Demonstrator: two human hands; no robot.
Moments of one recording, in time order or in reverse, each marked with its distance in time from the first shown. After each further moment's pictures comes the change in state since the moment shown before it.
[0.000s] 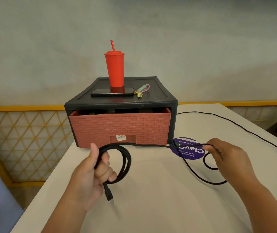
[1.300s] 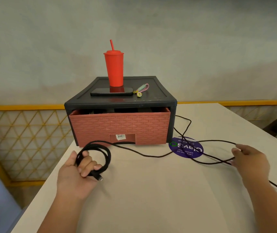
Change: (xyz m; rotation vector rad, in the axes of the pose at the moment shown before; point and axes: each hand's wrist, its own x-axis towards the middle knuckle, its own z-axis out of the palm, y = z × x) left_hand 0.024 -0.010 -0.046 -0.539 0.265 -0.039; right_hand 0.001 0.036 -0.003 0.352 0.143 0.878
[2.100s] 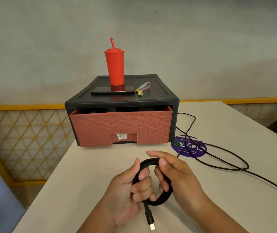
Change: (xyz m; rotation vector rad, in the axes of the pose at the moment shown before) left_hand -0.047 -0.067 0.047 0.380 -0.323 -0.480; right_hand -0.149 -0.057 0.048 0.585 -1.034 -0.249
